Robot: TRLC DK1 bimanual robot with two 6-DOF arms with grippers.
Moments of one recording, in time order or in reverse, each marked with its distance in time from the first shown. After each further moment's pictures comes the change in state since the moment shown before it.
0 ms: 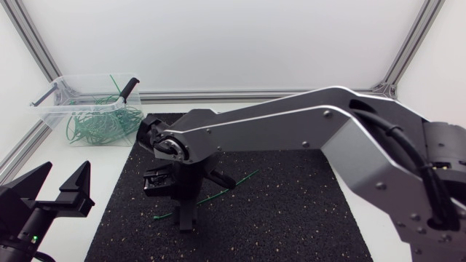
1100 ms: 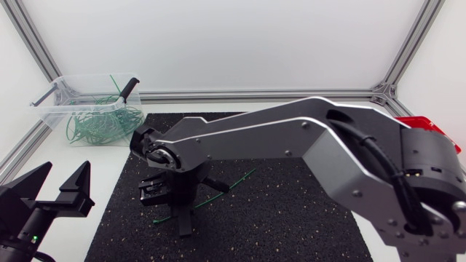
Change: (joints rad) left arm 0.001 0.000 0.000 0.000 0.000 0.000; right arm 0.023 0.050 0.025 0.010 0.042 -0.074
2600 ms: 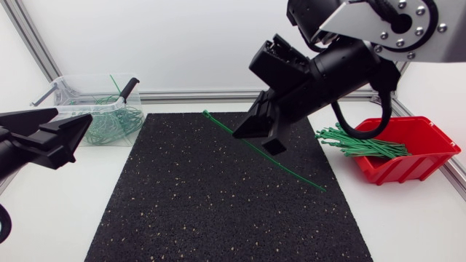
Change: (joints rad) left arm 0.011 0.523 0.537 -0.182 0.280 0.083; right arm -0.412 -0.775 -0.329 -0.010 -0.402 0.254
